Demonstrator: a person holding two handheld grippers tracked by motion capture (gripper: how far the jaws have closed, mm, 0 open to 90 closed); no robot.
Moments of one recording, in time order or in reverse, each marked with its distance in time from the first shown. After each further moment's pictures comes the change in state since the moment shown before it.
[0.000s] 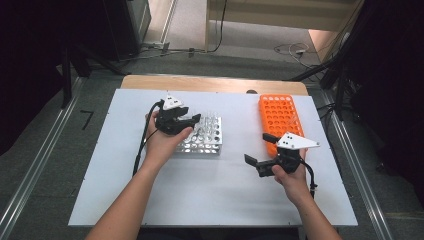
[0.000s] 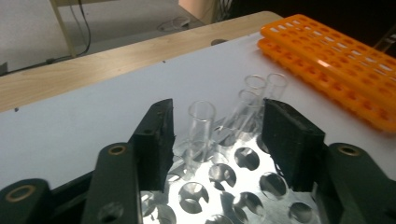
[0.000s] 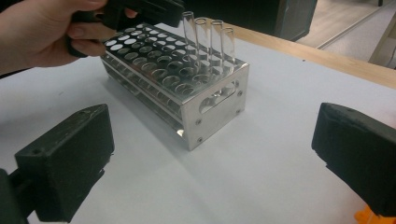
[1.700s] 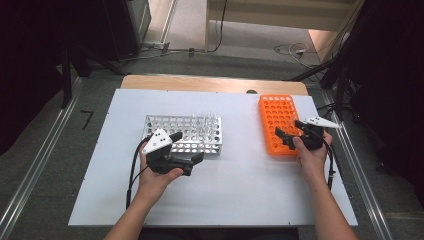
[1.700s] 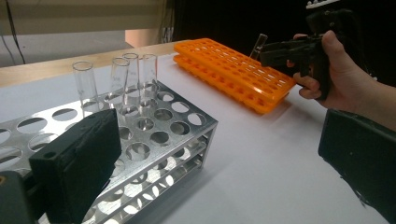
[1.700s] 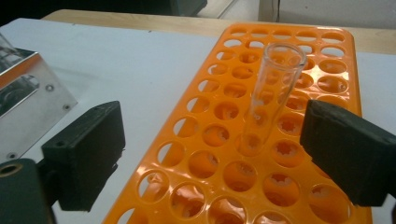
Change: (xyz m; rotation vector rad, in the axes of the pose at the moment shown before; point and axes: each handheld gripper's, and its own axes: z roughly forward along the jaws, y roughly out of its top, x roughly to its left) left arm -0.046 -0.053 -0.064 -0.149 -0.204 -0.004; right arm -0.118 -0.024 -0.006 0.065 -0.347 0.244
